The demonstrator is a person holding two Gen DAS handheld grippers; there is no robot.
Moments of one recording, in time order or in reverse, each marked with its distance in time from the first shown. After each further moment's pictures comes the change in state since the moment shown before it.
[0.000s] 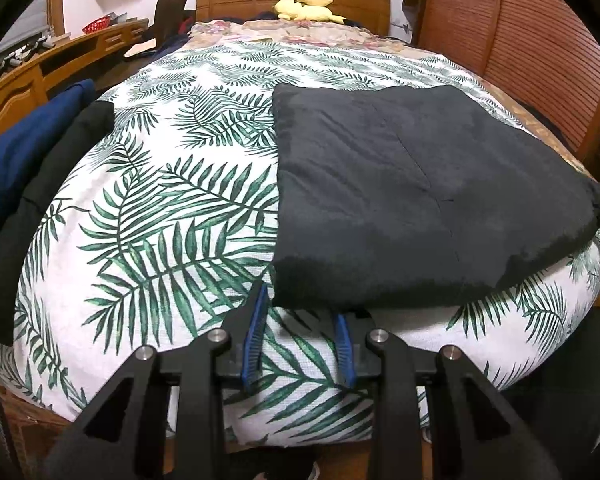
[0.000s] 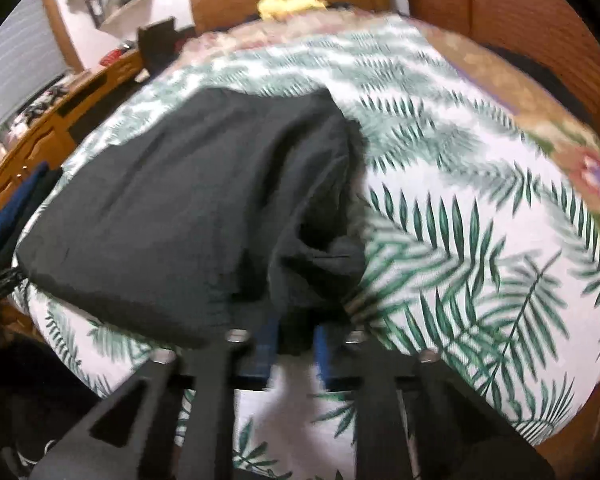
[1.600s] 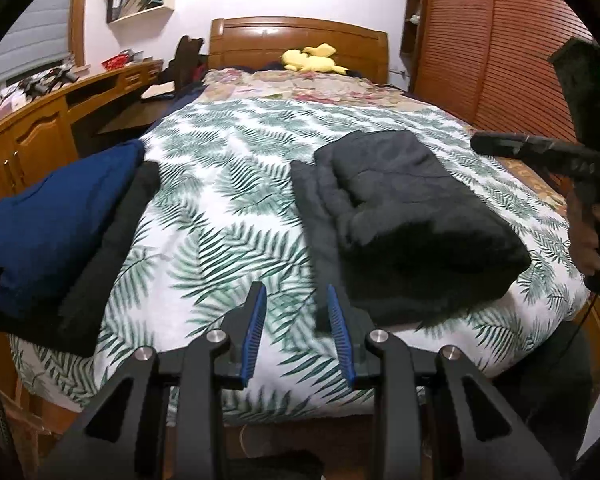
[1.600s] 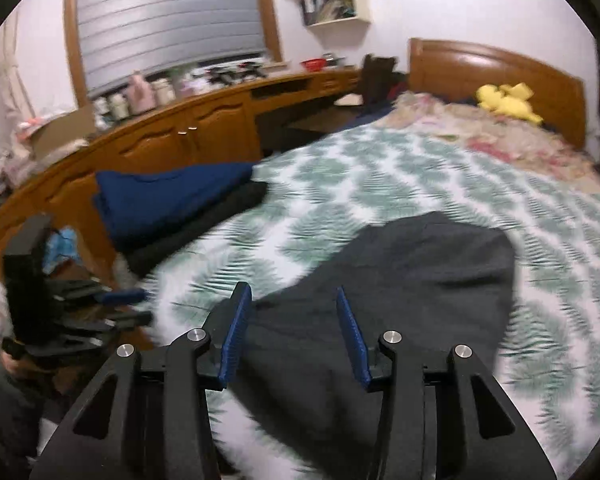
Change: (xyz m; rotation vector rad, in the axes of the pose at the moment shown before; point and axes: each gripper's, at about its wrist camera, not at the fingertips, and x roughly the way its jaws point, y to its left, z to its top) left arm -0.103 0.021 0.009 0.002 -0.170 0.004; right arm 0.007 0.270 0.092 -0.481 -0.112 0.309
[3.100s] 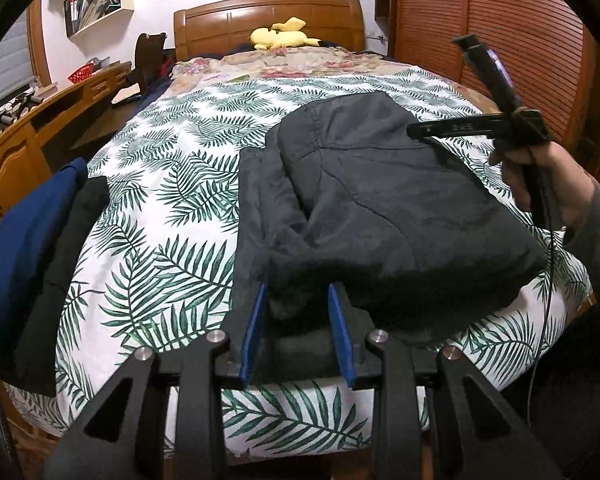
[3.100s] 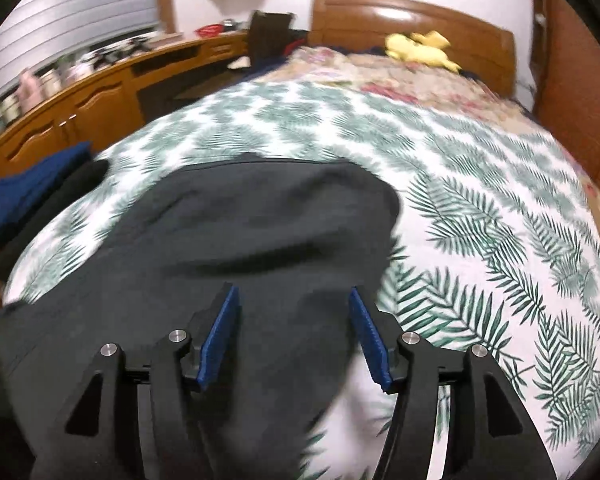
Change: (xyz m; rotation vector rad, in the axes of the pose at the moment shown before) left arm 0.067 -0.063 0.021 0.115 0.091 0.013; right arm 0.077 -0.209 -0.043 0.212 0.146 -0.242
